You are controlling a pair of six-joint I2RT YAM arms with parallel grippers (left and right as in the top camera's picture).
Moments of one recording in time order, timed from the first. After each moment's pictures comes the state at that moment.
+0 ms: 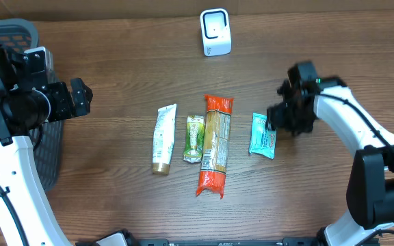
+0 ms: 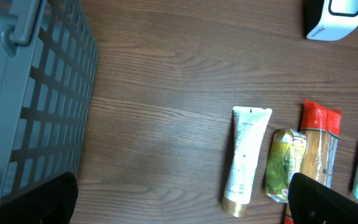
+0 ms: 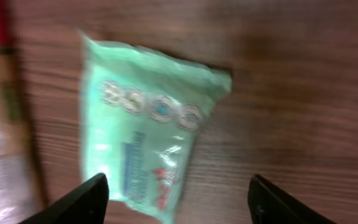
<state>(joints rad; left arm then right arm) 0.37 1.41 1.79 -1.38 0.21 0.11 0.18 1.81 1.28 -0.96 -0.21 0.16</state>
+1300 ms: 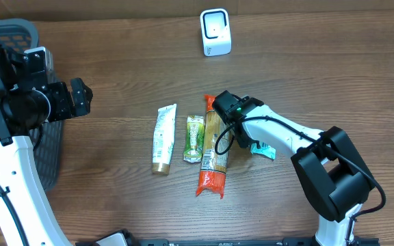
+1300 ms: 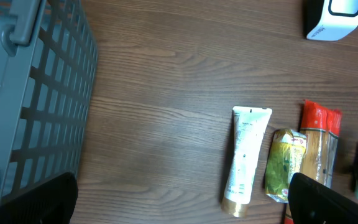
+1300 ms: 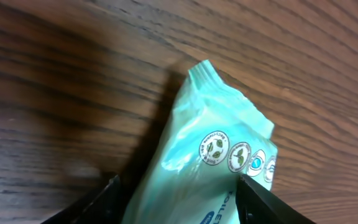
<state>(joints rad) 0.37 1.41 1.79 -1.38 0.21 0.11 0.62 1.99 1.27 -0.86 0.48 0.26</state>
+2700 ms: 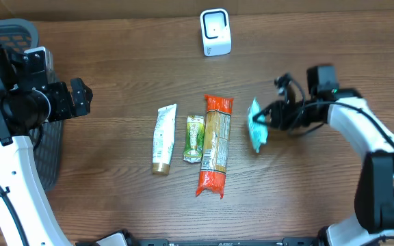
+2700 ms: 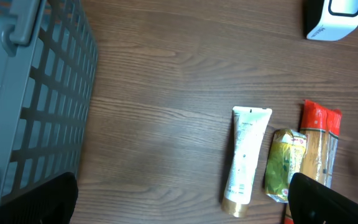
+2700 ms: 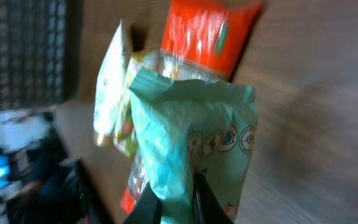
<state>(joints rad) 0.37 1.41 1.79 -1.38 0.21 0.11 0.07 1.76 1.08 -0.65 -0.92 -0.02</state>
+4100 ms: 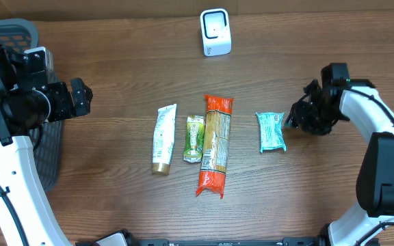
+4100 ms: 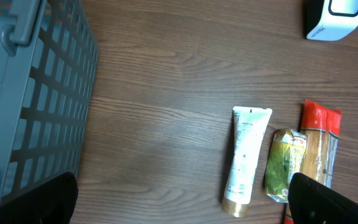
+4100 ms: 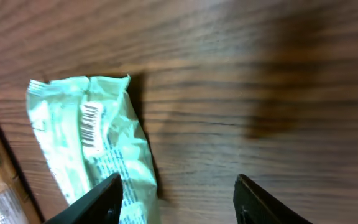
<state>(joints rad) 0.37 1.41 1.79 -1.38 0.21 0.11 -0.04 1.86 1.23 -0.88 -0.31 0.15</state>
